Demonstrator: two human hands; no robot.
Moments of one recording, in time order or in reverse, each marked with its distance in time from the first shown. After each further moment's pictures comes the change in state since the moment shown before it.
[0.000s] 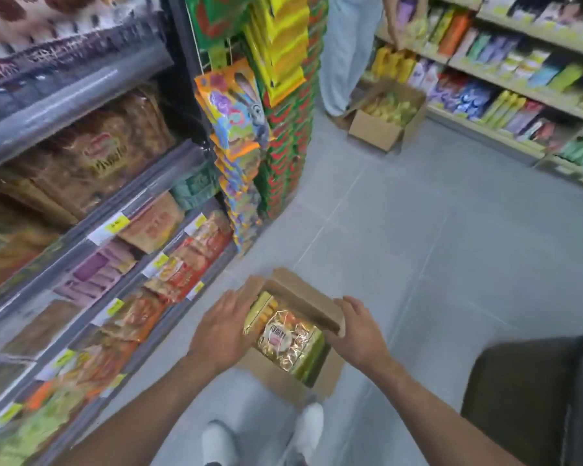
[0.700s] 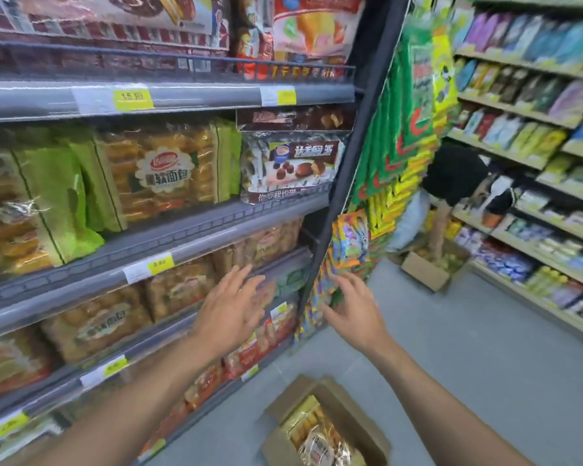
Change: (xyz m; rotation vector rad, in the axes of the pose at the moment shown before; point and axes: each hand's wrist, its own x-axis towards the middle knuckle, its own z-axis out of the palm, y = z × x) left_hand -0.148 -0.138 -0.248 0.068 0.517 -0.104; right_hand -0.049 -0.345 -0.067 -0.107 0.327 -0.560
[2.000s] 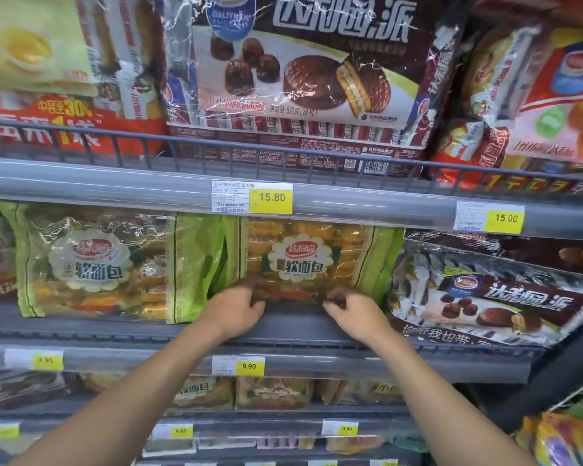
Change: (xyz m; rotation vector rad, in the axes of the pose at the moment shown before) left_hand 0.117 -0.188 -0.114 -0.069 0.106 -0.803; right_hand 0.349 -0.202 0.109 0.150 -0.432 -0.486
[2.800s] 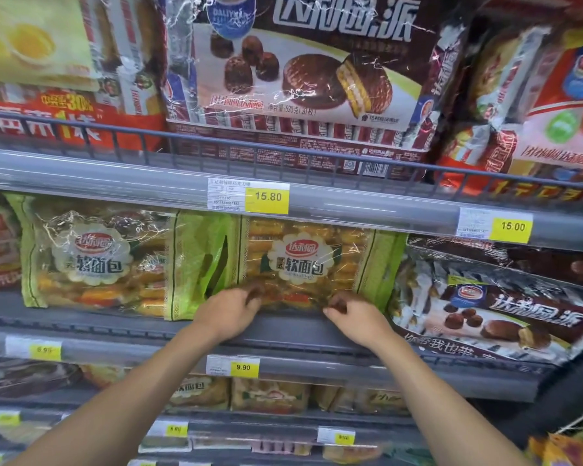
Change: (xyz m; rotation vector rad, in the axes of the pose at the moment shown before) left_hand 0.003 -0.006 0.009 0.035 0.017 -0.036; right_hand 0.005 0.005 -0.007 -0.066 -0.101 0.009
